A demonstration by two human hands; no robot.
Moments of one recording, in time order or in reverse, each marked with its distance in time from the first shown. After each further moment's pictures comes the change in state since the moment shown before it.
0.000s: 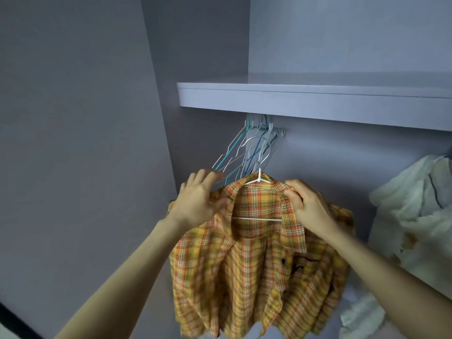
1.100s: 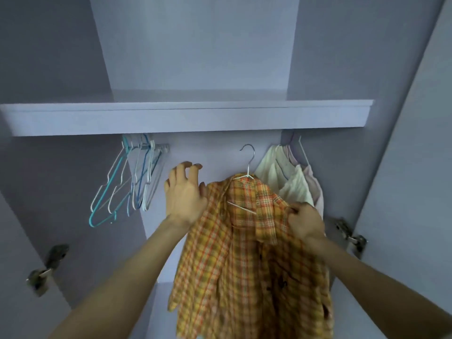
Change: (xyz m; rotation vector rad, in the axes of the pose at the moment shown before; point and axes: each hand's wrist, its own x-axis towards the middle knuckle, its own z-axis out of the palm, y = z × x) left_hand 0.076 0.130 0.076 -0.176 0.160 0.267; right_hand -0.110 0.032 -0.119 -0.415 0.217 1.048
